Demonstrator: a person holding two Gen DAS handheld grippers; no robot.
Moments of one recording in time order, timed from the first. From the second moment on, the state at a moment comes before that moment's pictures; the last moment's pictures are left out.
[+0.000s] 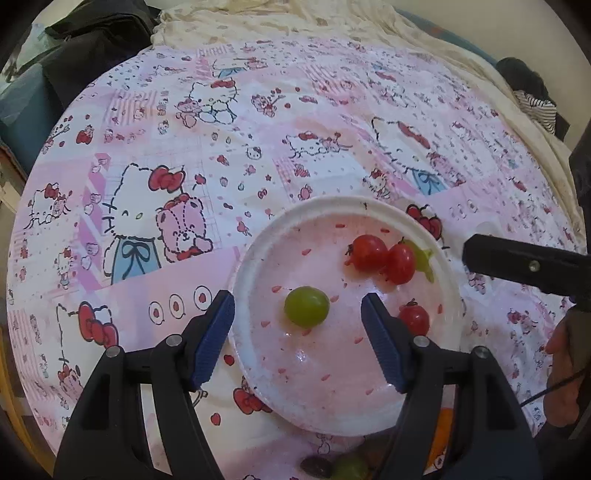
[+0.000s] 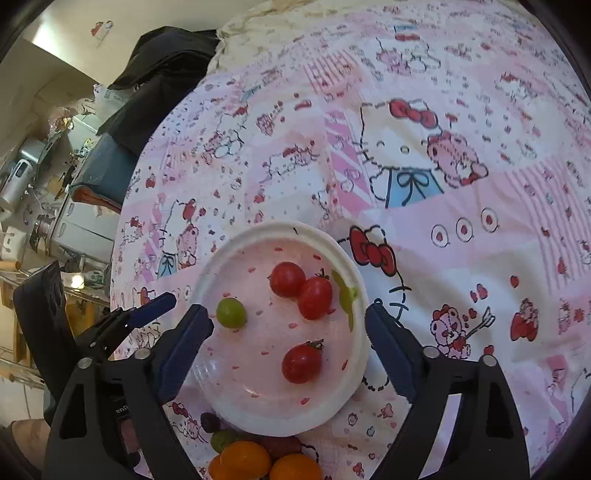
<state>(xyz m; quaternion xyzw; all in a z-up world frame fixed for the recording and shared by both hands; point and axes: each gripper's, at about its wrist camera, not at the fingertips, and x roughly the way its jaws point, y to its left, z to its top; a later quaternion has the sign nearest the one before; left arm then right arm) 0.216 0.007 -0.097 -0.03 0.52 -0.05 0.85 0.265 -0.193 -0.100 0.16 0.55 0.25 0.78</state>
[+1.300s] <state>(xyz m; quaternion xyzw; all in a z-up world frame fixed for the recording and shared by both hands) 0.100 0.035 -0.031 -0.09 0.48 -0.03 0.87 0.158 -0.255 -0.047 0.22 0.51 0.21 0.81</state>
